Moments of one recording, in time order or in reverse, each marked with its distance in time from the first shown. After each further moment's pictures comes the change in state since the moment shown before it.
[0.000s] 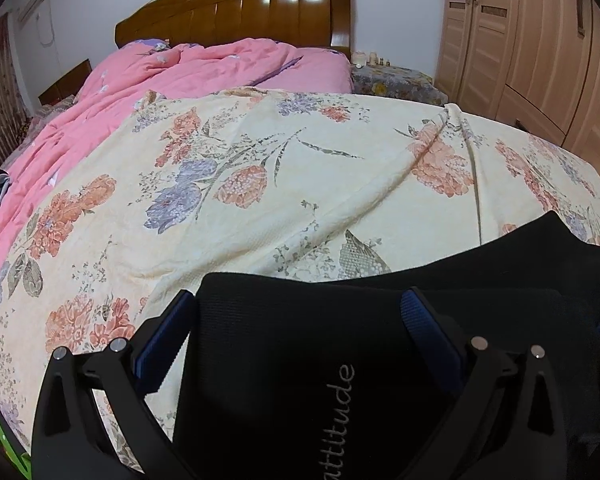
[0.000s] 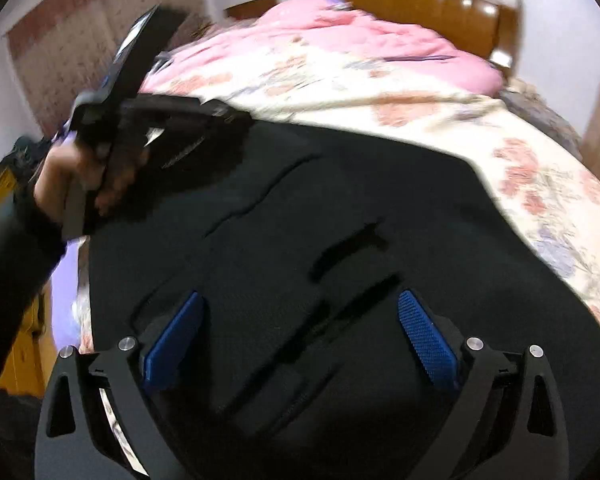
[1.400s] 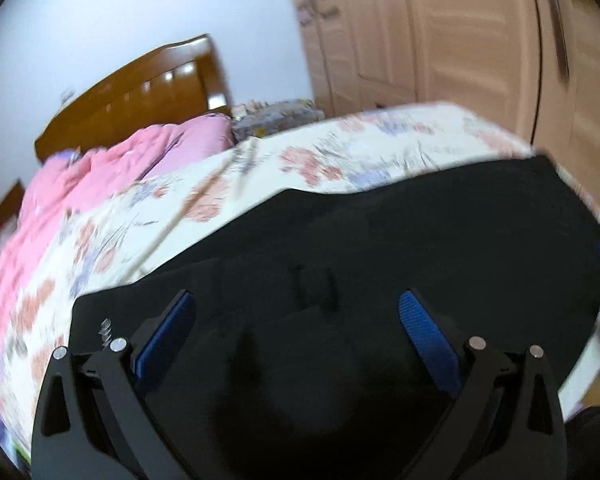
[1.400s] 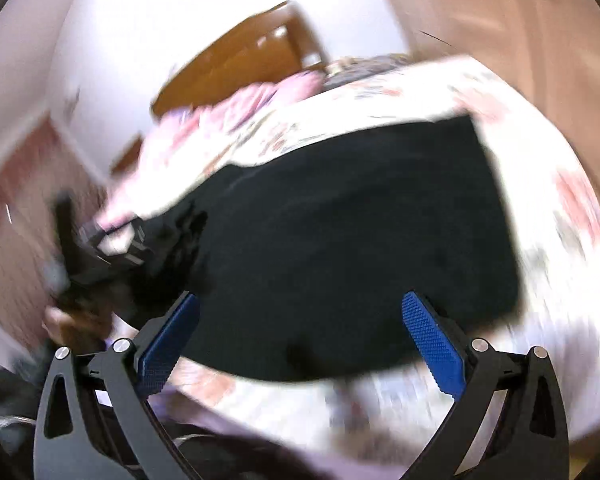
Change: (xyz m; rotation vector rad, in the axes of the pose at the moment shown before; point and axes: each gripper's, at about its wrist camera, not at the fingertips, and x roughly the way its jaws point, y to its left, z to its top) left arm -0.124 -0.202 -0.088 0.398 -0.175 -0.159; right arm -0.193 -0.090 -0.243 0.737 -0.322 -0.077
